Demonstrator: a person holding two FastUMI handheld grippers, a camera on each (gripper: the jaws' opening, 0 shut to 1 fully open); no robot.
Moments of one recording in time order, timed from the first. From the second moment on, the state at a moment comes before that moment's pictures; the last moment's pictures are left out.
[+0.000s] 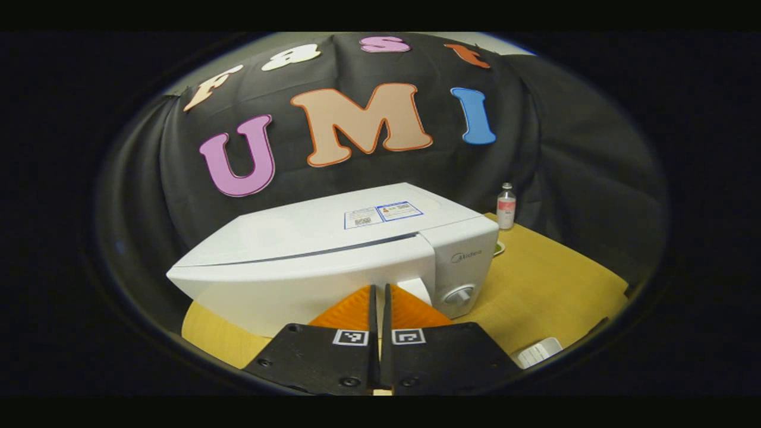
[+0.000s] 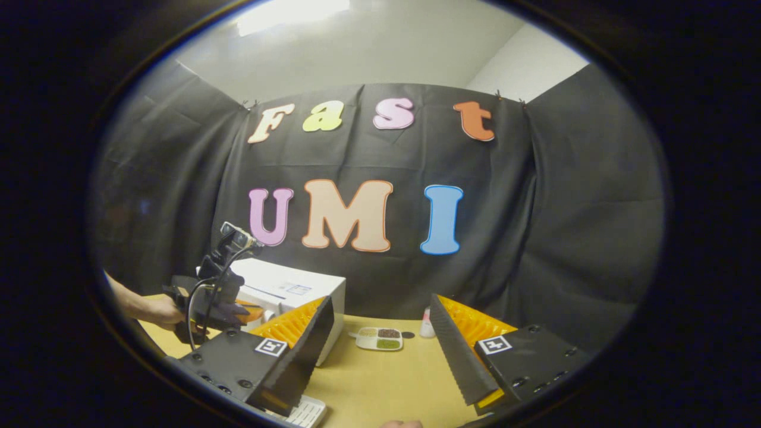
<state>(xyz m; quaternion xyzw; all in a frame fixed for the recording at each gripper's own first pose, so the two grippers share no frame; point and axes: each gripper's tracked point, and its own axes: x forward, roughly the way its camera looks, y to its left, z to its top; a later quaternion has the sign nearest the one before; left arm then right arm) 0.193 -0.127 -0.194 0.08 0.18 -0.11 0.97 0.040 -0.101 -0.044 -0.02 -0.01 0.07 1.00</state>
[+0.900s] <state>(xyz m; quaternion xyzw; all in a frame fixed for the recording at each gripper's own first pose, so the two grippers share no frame) 0.161 -0.116 -0.130 0.10 0.12 -0.13 0.98 0.046 -0.068 -0.044 0.00 0.01 0.09 1.00</state>
